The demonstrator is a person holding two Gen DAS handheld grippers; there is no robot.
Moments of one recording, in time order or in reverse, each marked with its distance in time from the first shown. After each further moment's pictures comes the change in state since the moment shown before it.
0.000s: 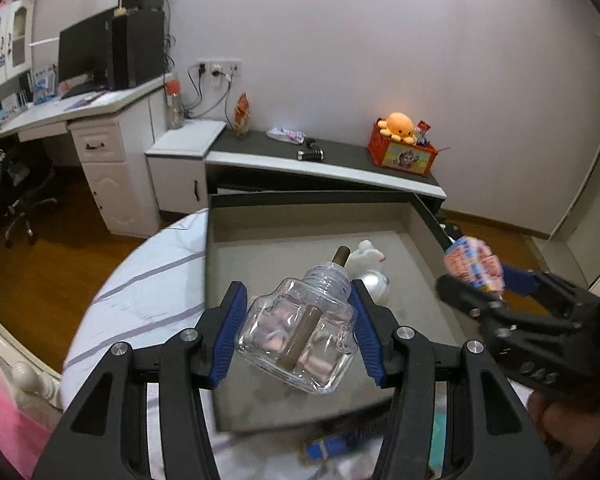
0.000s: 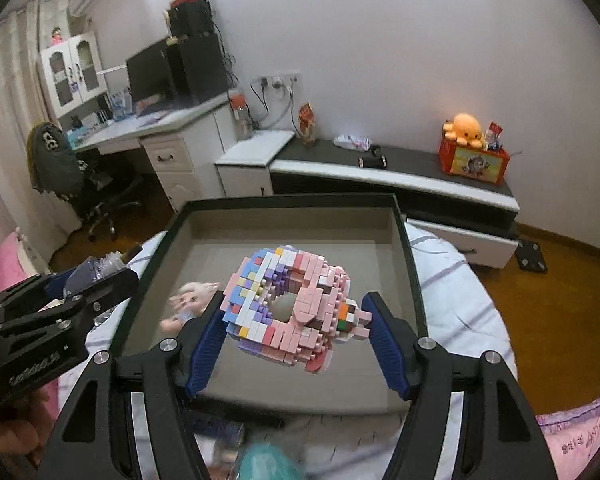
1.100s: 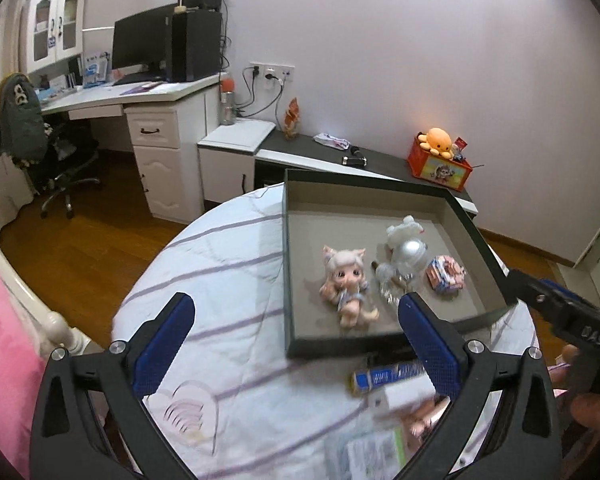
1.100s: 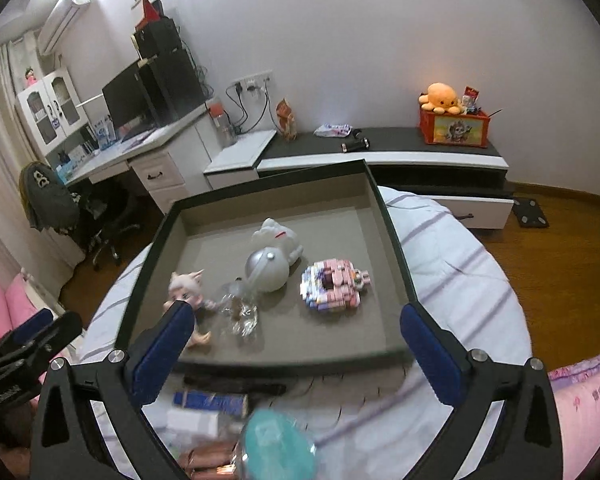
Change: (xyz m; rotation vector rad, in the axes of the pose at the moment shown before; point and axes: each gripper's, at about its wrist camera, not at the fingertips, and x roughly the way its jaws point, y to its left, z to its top) left arm -0.081 0.034 -0.058 -0.096 -0.056 0.135; right arm -0.040 -0.013 -0.045 0.154 -0.031 0.015
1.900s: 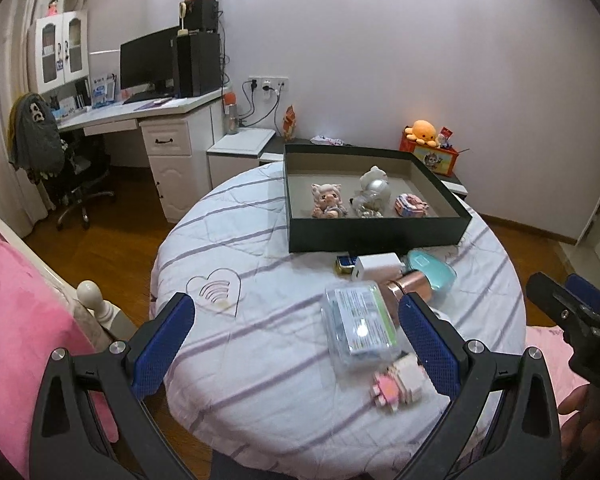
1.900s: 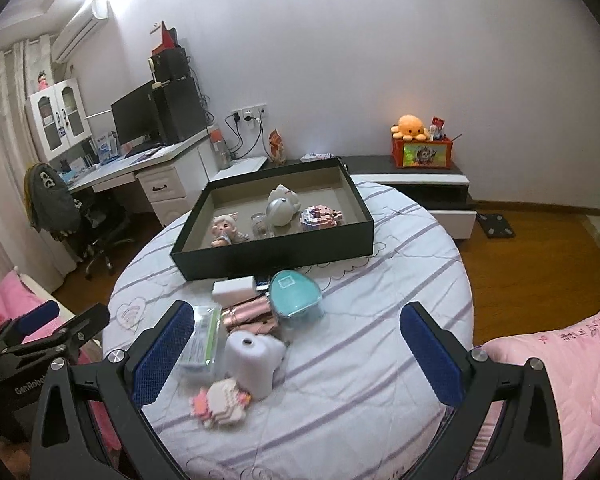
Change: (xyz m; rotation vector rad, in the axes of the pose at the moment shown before) left arm -0.118 -0.013 -0.104 0.070 -0.051 0.025; right arm -0.142 0.031 -0.122 -0.019 -0.143 -0.081
